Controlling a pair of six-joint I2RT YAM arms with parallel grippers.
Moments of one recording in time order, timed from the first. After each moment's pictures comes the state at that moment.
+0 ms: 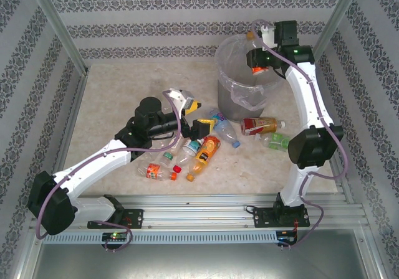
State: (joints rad) left arm -0.65 1.25 0.95 0.17 0.48 -0.21; right arm 0.08 1.89 2.09 -0.94 -0.18 -0.03
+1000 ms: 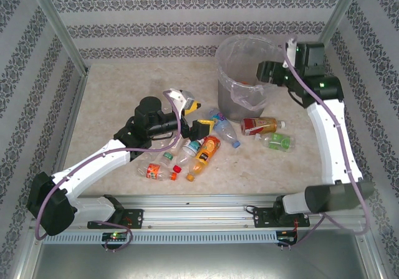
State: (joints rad) left arm -0.65 1.24 0.96 0.13 0.48 -0.19; right arm 0.07 1.37 1.65 -0.91 -0.13 0.26
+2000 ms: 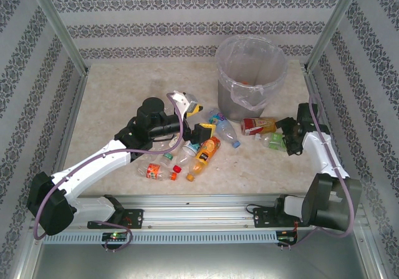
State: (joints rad) left arm -0.68 1.24 0.97 0.08 0.47 -0.15; right arm -0.21 1.27 0.81 -0.66 -0.15 1.05
